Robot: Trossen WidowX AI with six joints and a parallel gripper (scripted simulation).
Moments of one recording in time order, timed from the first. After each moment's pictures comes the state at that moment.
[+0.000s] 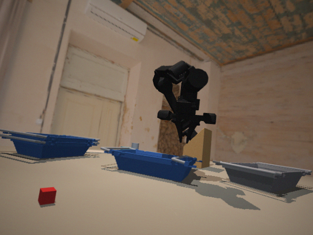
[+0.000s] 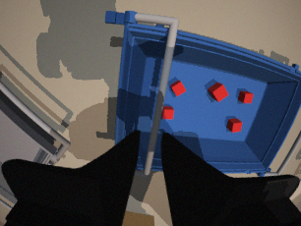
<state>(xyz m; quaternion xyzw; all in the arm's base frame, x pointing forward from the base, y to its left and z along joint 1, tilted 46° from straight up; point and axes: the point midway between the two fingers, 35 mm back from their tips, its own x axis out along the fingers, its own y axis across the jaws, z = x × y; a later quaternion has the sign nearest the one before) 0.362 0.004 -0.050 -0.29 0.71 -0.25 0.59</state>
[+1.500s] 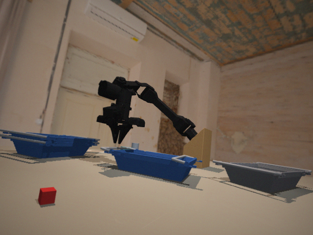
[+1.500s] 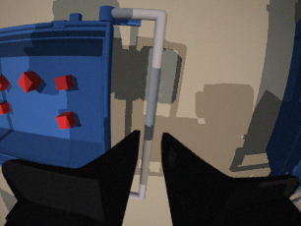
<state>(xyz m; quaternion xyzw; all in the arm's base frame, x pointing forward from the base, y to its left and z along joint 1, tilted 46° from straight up) 0.382 -0.197 0.104 -0.28 0.69 -0.26 0.61</state>
